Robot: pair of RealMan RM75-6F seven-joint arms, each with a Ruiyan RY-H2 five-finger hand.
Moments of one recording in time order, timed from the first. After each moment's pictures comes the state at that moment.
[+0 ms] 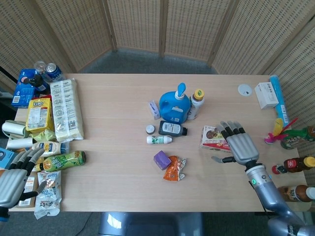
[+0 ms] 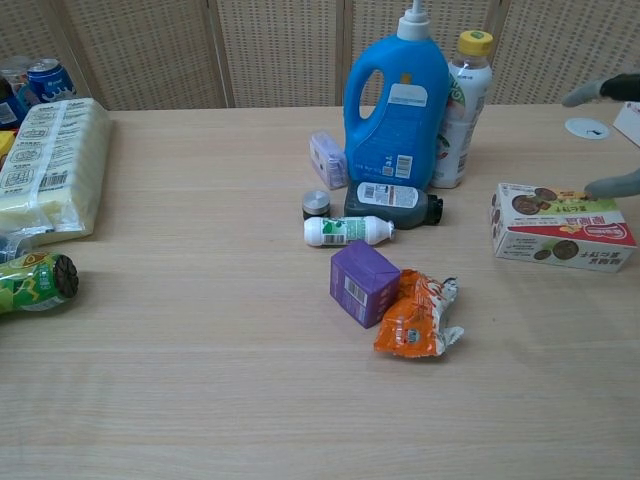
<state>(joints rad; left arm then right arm) -0.06 -0.94 0.07 -1.93 1.57 1.40 0.03 0.52 -1.17 0.13 -1.74 -1.18 1.03 -0.41</state>
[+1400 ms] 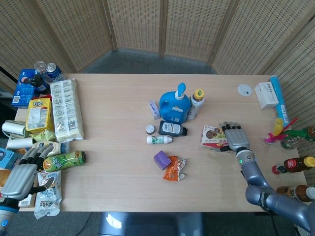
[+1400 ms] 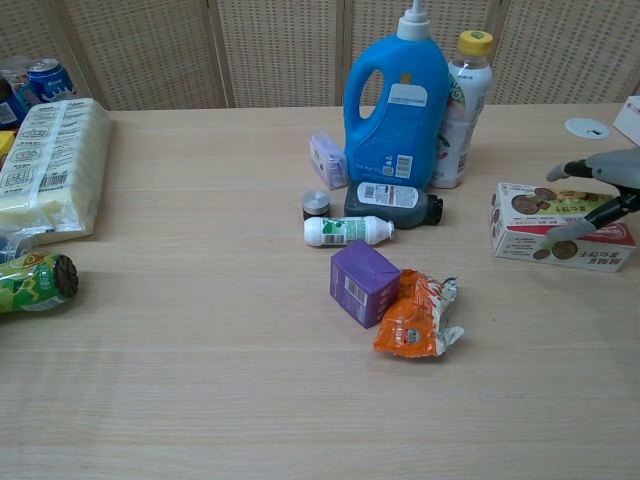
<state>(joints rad) -0.12 -0.98 0.04 -1.94 1.48 1.31 0.09 0.68 -1.49 0.12 -1.18 -0.86 0.76 -0.39</state>
